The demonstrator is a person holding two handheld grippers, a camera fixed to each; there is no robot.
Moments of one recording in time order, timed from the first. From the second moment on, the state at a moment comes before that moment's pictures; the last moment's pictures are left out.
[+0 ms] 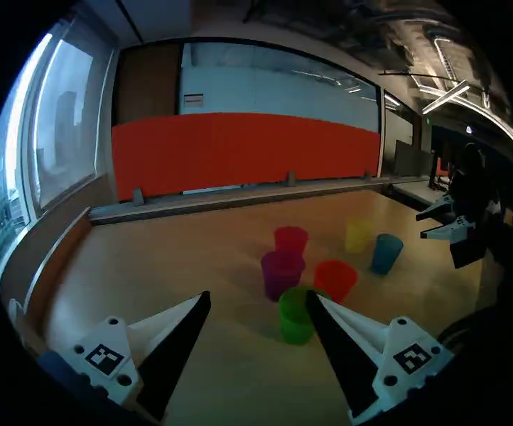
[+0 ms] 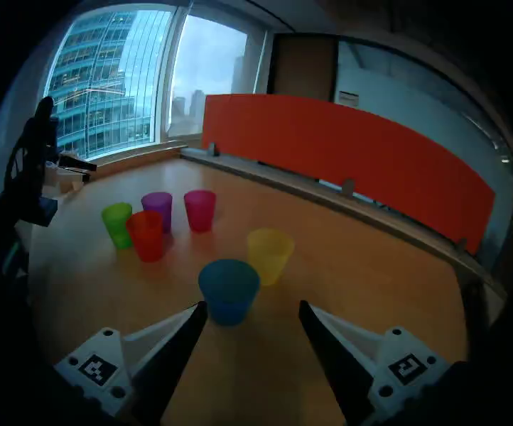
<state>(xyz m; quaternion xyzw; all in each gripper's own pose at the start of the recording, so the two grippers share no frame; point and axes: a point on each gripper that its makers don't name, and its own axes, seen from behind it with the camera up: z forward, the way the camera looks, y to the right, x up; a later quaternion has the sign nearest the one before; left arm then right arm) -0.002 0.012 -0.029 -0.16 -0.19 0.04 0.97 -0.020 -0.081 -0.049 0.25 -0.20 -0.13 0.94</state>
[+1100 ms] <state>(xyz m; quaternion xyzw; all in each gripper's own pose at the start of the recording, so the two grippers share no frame) 0.084 0.007 -0.009 -0.04 0.00 0.04 1.00 0.091 -0.022 -0.027 0.02 0.00 -0.05 1.00</state>
